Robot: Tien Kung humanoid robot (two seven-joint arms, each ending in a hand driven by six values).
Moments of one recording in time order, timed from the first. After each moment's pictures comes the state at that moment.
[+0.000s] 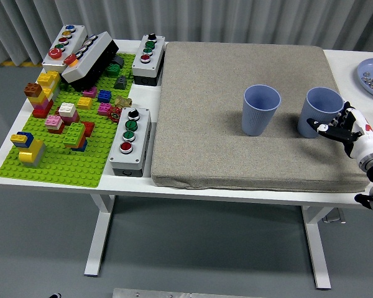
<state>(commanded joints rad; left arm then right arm) -0.12 0.11 -0.96 -0.18 1.07 -0.15 0.11 0.45 -0.19 1.27 0.93 -1.05 -0.03 0.06</state>
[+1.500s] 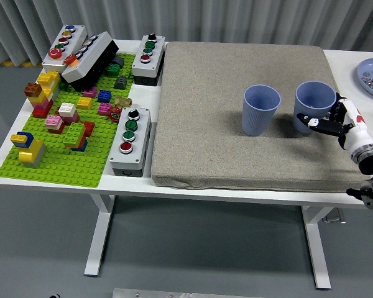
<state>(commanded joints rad) -0.11 0.11 -0.95 -0.18 1.06 -0.15 0.11 0.47 -0.20 1.19 1.05 -1.20 -0.14 0.02</state>
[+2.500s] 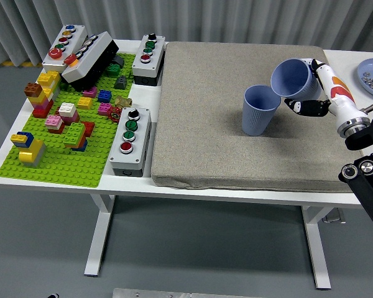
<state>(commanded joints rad) -0.12 0.12 -0.94 -0.18 1.05 -0.15 0.11 0.54 -0.20 1.10 1.20 -1.83 -0.26 -0.08</state>
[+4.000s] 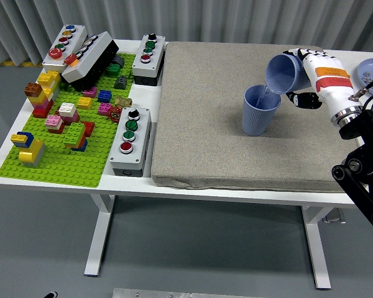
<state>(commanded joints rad) -0.12 0.12 -0.94 -0.18 1.04 -0.15 0.11 0.64 -0.27 0.93 1.19 -2.08 -0.32 -0.14</state>
